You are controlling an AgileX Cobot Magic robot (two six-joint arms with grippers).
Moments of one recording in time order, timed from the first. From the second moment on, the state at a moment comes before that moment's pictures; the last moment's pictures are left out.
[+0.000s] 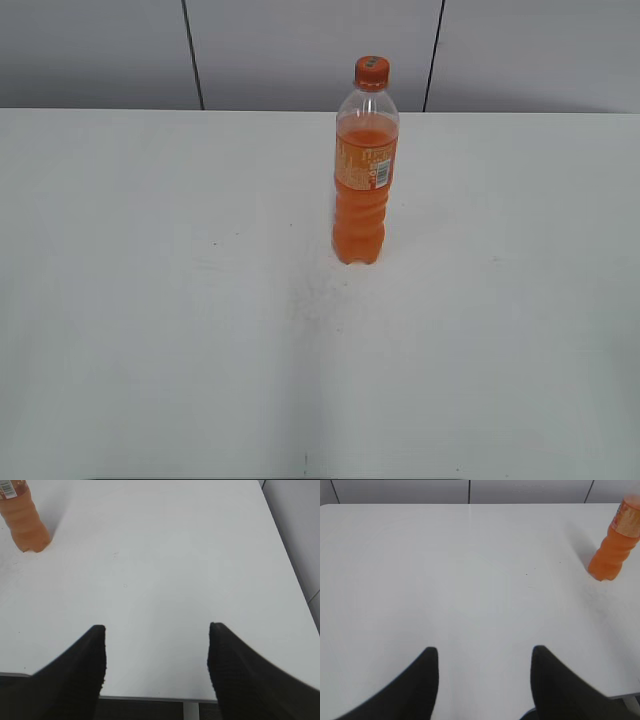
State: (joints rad) left arm -0.15 -0.01 -0.53 0.02 1.07 -0.09; right arm 0.06 -0.01 -0.51 0.01 1.10 -0.09
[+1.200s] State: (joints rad) left arm -0.15 0.00 -0.55 0.01 1.04 -0.09; right arm 0.06 -0.01 -0.51 0.01 1.10 -0.09
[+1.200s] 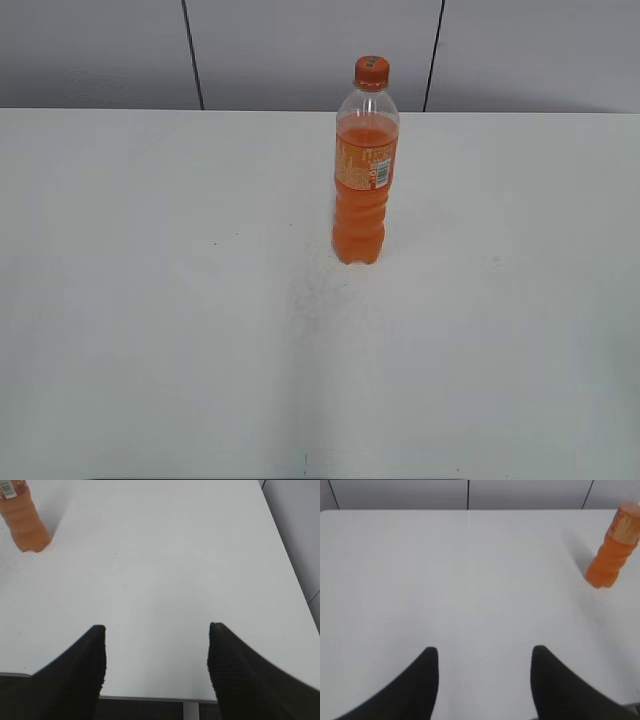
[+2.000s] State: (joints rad) left arm -0.15 0.62 -0.62 0.14 0.04 -0.09; right arm 0.06 -0.01 -0.51 0.01 1.10 -0.09
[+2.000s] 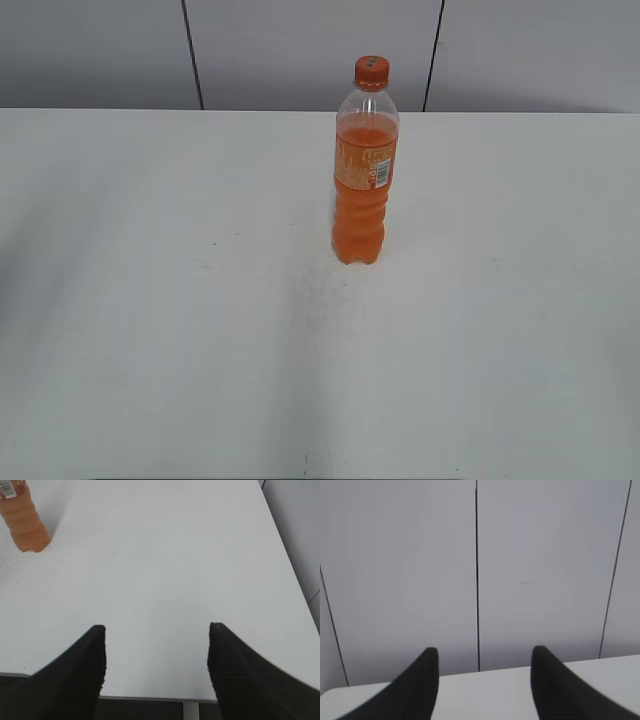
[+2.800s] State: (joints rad) left arm -0.16 1.14 -0.46 0.70 -0.73 -0.45; right arm 0.06 -0.01 -0.51 0.01 1.10 -0.09
